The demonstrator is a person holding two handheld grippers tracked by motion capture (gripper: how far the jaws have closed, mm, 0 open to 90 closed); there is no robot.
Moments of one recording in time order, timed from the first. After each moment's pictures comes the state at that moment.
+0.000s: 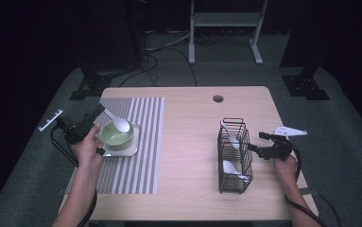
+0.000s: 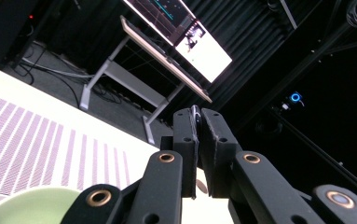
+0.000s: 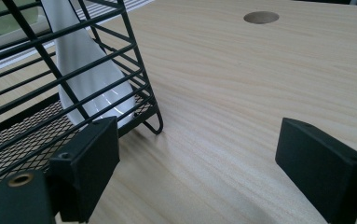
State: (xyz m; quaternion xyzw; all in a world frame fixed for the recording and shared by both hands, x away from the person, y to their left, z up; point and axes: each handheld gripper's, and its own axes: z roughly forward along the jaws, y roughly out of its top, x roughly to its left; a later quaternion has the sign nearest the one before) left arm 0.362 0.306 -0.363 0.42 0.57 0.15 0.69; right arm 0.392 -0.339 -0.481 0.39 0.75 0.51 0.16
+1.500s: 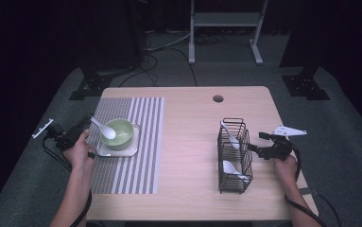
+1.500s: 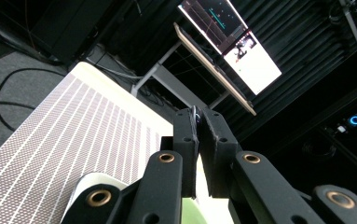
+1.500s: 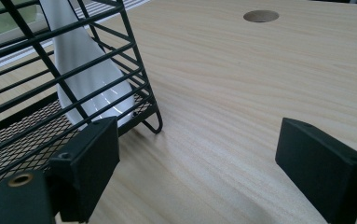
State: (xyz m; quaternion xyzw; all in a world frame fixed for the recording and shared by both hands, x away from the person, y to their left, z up) left arm 0.370 0.351 -0.406 0.38 0.64 0.18 0.64; right arm 0.393 -0.339 -0.481 0.39 0.76 0.50 0.16
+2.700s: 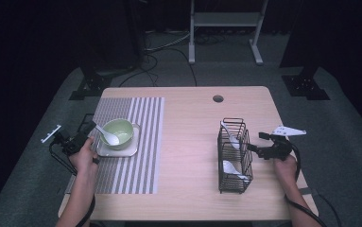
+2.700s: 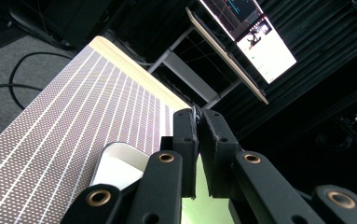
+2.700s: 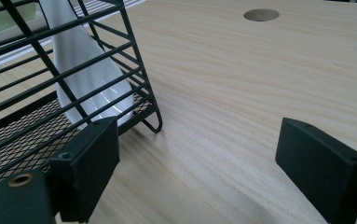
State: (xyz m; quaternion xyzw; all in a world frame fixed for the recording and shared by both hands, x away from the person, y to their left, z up) left arm 0.371 0.348 -0.437 0.39 0.66 0.17 0.62; right arm 0.393 -0.338 -0.481 0.39 0.76 0.50 0.16
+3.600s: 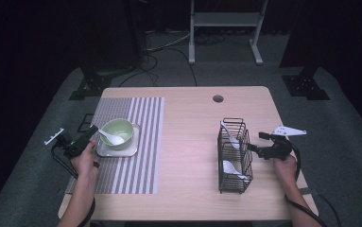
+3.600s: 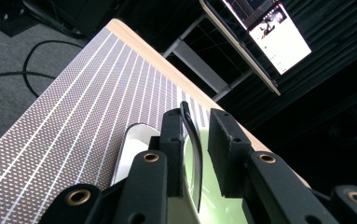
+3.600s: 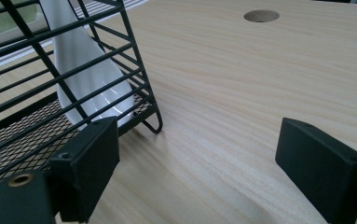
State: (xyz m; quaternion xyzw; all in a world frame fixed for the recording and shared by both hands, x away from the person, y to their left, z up) left arm 0.372 0.351 -0.454 0.40 0.67 0.16 0.60; right arm 0.393 -0.338 -0.481 0.39 0.76 0.50 0.16
